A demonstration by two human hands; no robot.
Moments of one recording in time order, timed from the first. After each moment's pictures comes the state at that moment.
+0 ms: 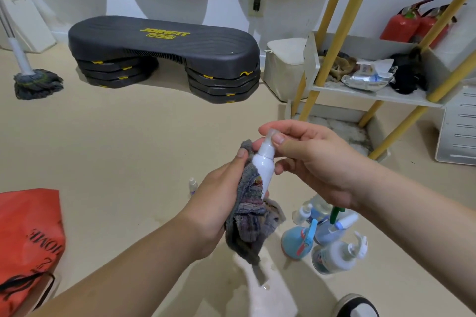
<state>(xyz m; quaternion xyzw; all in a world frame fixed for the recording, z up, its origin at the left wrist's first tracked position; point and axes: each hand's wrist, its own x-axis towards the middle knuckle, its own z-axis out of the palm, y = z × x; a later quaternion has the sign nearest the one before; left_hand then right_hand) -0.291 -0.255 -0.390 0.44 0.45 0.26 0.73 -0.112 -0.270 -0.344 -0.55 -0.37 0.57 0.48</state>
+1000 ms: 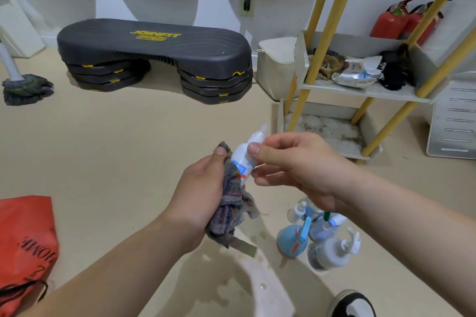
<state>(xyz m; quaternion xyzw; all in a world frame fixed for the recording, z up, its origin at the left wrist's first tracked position) -0.288 -0.251 -0.383 0.45 0.51 0.29 0.68 -0.108 -0.277 -0.350 -0.61 -0.35 0.57 0.43</state>
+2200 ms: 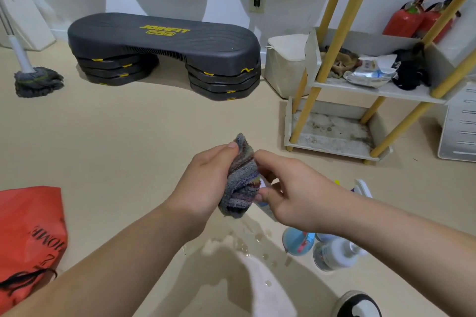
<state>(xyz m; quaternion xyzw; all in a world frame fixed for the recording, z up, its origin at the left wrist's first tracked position) -0.300 -0.242 -0.375 0.51 0.47 0.30 0.65 -0.131 -0.293 -0.364 -0.60 -0.71 0.32 0.20</state>
